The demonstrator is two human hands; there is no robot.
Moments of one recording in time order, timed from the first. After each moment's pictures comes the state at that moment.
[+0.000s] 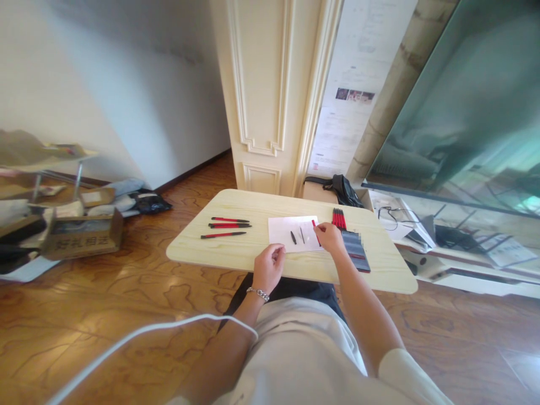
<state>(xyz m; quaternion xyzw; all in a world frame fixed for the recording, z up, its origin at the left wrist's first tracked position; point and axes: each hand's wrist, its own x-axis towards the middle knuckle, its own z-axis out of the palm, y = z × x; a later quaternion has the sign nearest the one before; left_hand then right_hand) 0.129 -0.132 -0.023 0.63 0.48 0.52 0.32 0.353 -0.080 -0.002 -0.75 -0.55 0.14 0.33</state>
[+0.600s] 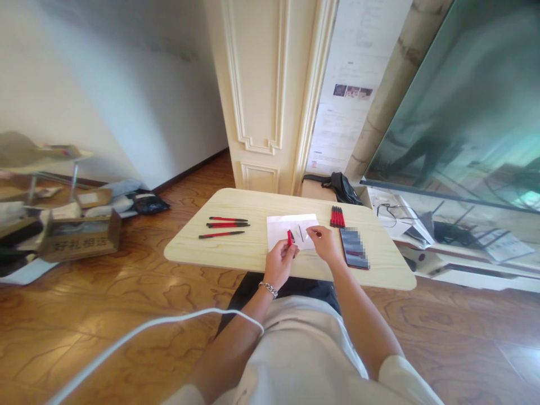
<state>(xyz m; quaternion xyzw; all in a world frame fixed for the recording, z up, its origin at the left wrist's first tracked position) 0.162 -0.124 -0.035 0.57 0.36 0.54 0.50 0.333 -0.099 -0.017 -0.64 -0.59 0.18 0.45</state>
